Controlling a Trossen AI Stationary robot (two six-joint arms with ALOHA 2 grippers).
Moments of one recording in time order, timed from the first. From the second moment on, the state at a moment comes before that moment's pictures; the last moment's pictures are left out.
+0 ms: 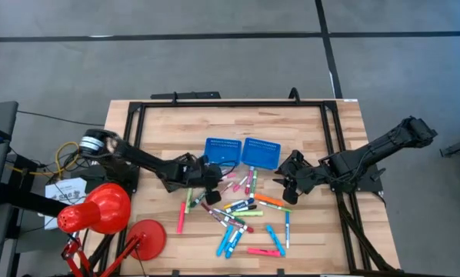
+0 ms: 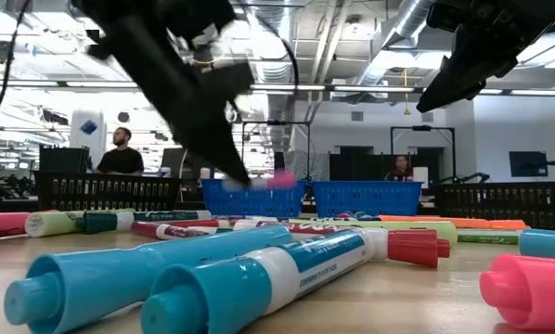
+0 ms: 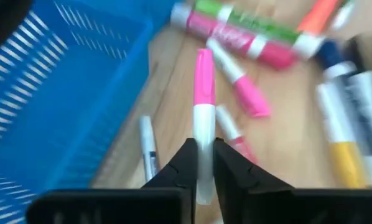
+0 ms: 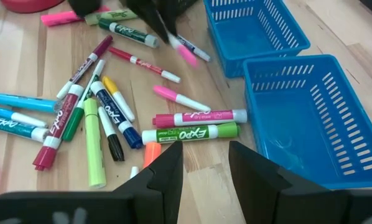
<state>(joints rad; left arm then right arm) -0.22 1.67 0.85 -0.05 -0.39 -0.29 0.37 1.08 0.66 -0.40 0.42 0.44</state>
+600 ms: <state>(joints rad) -0.33 1.15 0.56 -0.61 -0.55 -0.87 0.37 1.08 0.67 -0.38 0.42 0.44</state>
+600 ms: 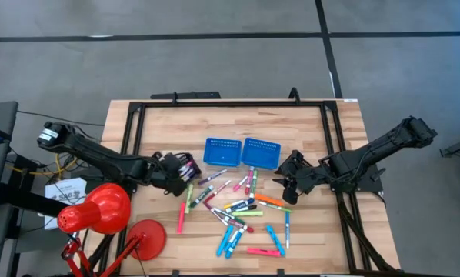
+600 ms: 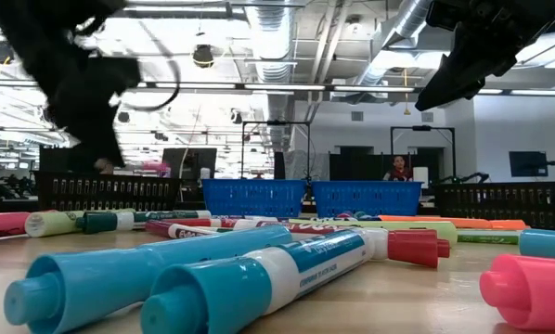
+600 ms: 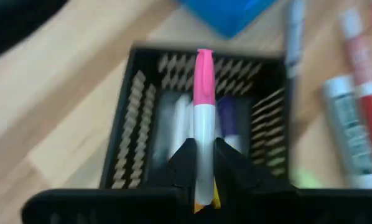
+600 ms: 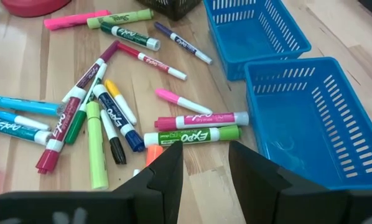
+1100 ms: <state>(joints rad) -0.33 1.15 0.47 -0.55 -0.51 -0.92 0.37 1.08 0.67 -0.38 0.42 0.44</state>
